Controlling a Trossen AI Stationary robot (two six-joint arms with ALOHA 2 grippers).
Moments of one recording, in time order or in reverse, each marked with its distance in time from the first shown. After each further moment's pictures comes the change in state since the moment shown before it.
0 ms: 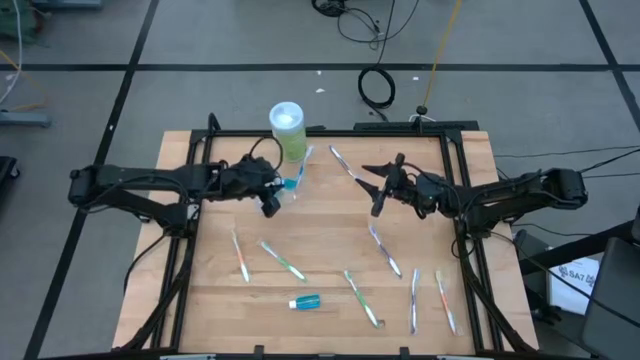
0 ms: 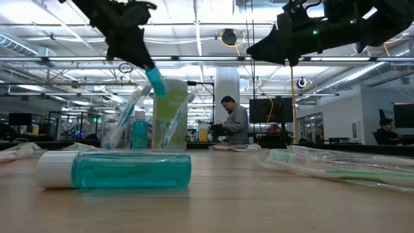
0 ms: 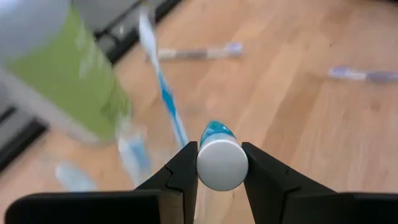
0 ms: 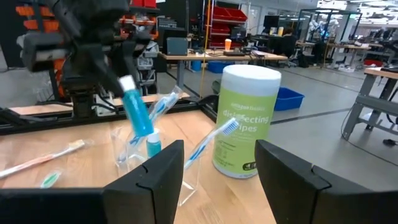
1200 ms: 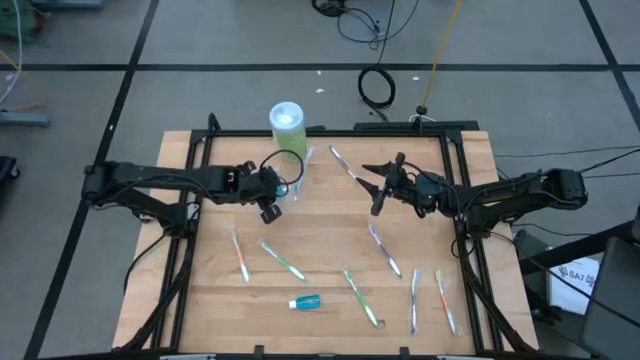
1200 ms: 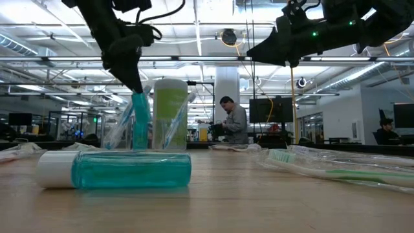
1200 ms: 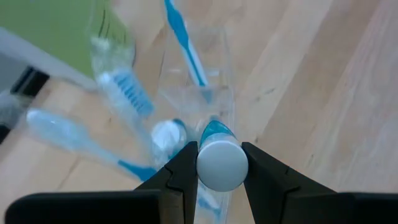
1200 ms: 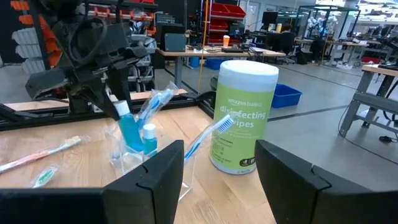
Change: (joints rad) left arm 0.001 0.154 0.052 -0.200 0.009 -0.019; right arm -0.008 0.000 0.000 -0.015 -0.002 0.001
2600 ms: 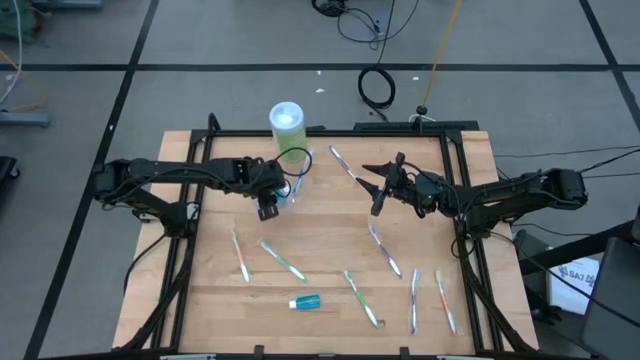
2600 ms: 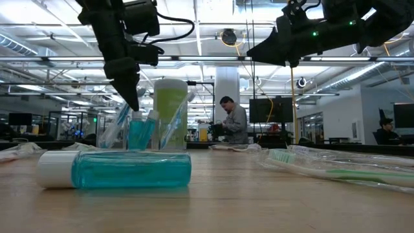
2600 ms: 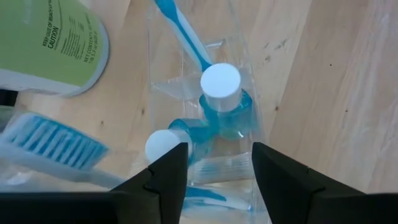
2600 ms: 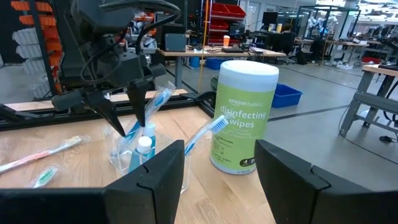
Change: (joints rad) left arm 0.133 0.093 0.000 -0.009 0.150 0.316; right arm 0.000 0.000 0.000 0.000 0.000 0.000
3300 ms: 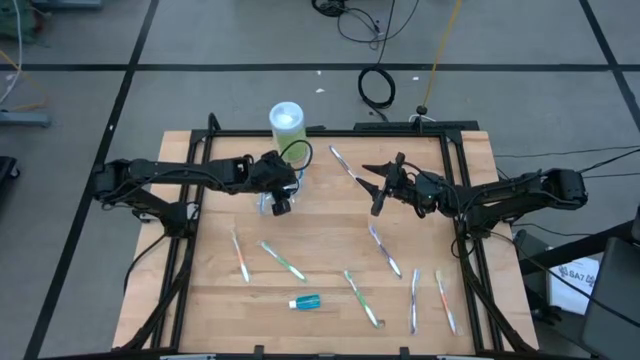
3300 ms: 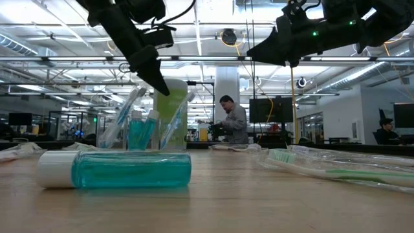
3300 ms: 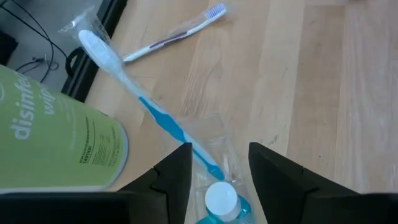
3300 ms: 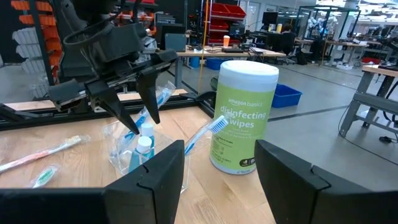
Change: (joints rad) left arm -0.017 0.000 0.000 0.305 -0.019 0.134; right arm 0.000 0.000 0.000 0.000 0.000 -0.002
